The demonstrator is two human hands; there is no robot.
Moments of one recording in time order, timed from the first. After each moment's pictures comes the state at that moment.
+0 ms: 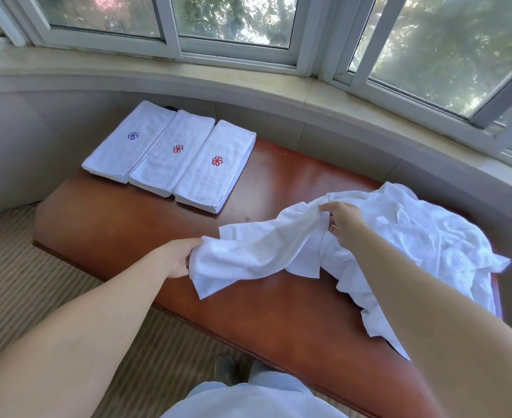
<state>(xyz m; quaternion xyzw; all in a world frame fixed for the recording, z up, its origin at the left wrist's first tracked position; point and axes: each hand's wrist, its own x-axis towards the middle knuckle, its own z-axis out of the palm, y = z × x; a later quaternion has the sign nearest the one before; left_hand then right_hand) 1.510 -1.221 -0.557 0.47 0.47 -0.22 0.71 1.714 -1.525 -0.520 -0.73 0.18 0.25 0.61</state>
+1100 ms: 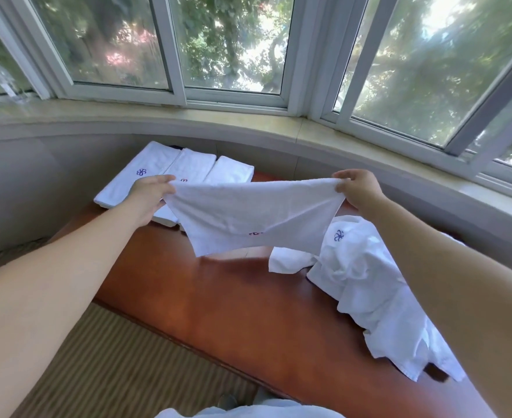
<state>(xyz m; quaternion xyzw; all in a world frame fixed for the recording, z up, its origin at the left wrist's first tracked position) 1.564 -1.117 -0.438 0.65 0.35 0.09 0.66 1.756 -1.531 -0.407 -0.87 0.00 0.11 0.48</state>
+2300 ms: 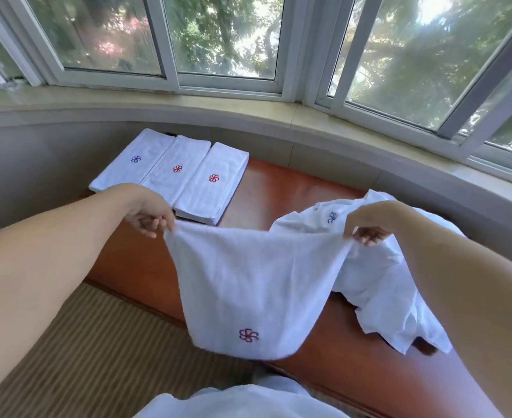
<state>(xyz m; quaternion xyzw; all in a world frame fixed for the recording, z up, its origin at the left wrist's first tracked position) 1.537 -1.146 -0.430 0.75 0.38 -0.39 0.37 1.708 -1.594 -0.426 -0.88 0.06 0.47 0.12</state>
